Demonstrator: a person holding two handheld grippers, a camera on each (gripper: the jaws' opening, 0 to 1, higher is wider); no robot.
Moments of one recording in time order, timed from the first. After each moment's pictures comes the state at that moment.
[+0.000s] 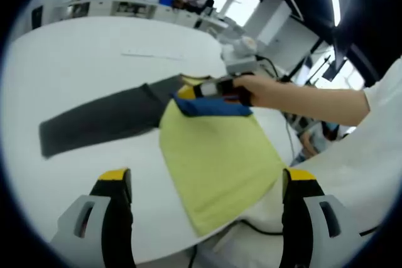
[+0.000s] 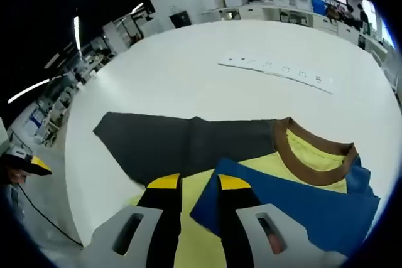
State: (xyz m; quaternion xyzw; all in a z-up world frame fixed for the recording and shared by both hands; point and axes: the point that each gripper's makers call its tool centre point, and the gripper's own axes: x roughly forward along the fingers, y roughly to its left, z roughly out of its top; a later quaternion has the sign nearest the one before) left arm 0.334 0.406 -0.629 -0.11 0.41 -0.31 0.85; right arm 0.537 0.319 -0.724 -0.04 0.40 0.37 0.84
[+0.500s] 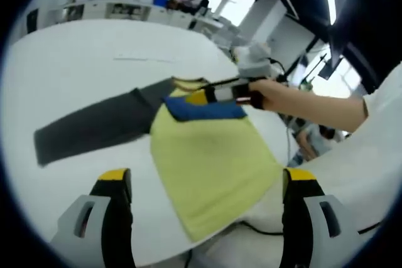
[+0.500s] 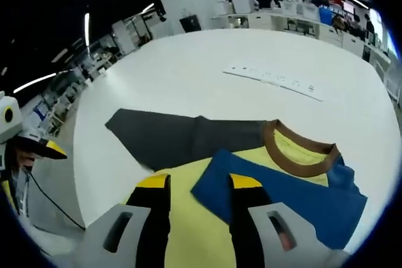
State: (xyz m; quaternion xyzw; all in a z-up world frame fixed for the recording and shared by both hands) left arm 0.340 0.389 -0.623 -0.10 0.41 -0.33 0.84; right arm 0.515 0.283 -0.694 -0.03 0.39 0.38 0.84
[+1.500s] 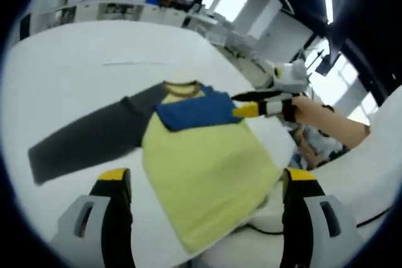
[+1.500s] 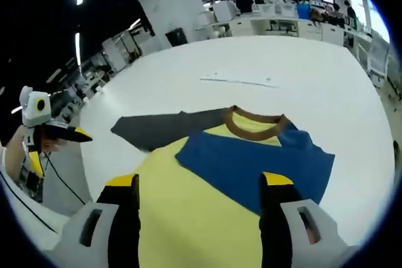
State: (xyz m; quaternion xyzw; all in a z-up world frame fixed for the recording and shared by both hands) left arm 0.362 0.366 -0.613 -0.10 0.41 -0.34 0.84; right arm 0.471 0.184 -0.663 0.03 0.38 0.35 0.86
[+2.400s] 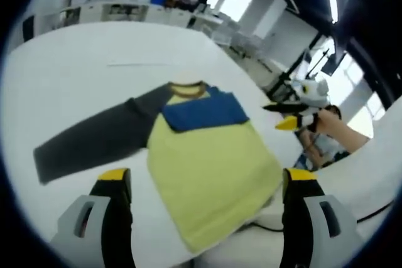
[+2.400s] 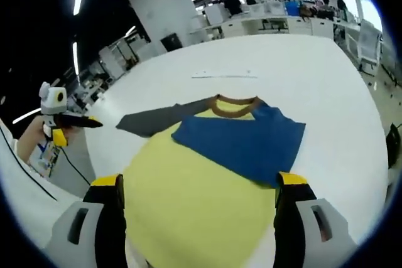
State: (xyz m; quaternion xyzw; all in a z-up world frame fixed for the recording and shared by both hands) left arm 0.362 0.367 -0.610 -0.09 0.42 -0.32 0.84; right arm 0.419 0.116 -0.654 0.06 0.38 0.33 0.86
